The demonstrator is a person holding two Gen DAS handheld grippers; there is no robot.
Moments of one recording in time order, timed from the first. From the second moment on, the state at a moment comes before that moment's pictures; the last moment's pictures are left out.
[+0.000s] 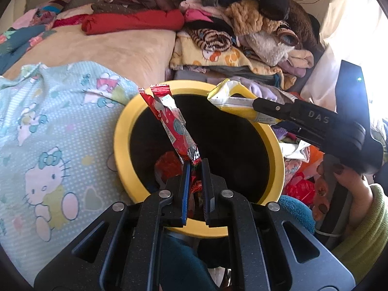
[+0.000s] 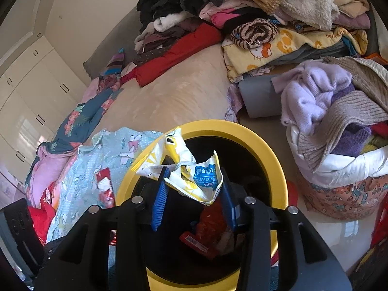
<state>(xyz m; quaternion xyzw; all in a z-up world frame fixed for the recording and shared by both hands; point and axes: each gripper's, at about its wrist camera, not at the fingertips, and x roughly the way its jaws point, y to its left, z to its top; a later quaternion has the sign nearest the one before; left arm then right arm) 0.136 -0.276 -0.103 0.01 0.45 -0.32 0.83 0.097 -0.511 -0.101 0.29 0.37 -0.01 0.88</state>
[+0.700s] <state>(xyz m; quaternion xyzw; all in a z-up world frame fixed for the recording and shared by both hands) 0.145 -0.243 -0.093 0.01 0.45 -0.28 0.85 0.074 -0.464 -0.063 0.19 0.33 -0.02 0.92</state>
